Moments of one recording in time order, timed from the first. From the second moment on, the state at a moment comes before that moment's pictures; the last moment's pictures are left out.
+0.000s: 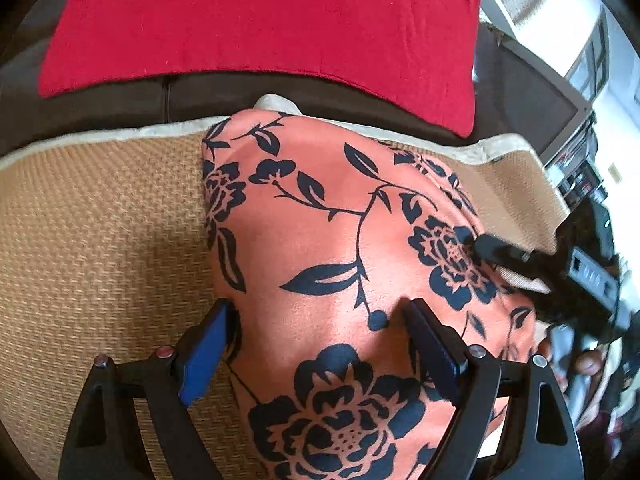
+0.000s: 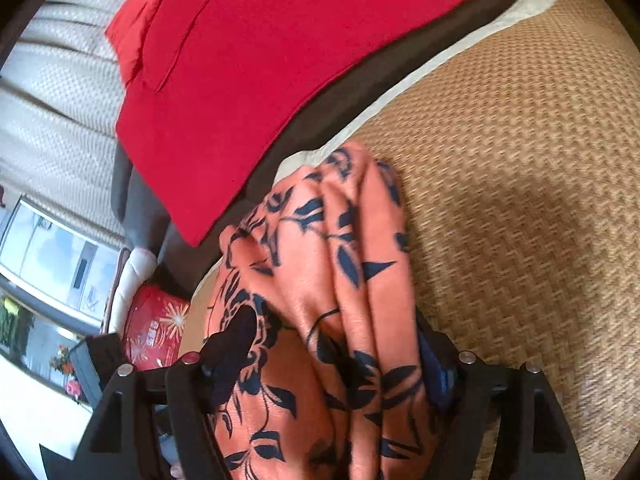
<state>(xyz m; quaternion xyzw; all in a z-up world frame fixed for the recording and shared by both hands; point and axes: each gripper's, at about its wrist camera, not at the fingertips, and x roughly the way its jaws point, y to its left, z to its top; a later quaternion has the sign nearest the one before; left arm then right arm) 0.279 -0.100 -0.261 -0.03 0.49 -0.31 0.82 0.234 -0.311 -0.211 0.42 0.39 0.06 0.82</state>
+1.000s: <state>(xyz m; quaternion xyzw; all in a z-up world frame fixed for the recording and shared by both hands) 0.257 -0.059 -0.228 -0.01 0.44 -0.26 0.86 0.264 -0.173 -0.174 0.31 0.34 0.08 0.88</state>
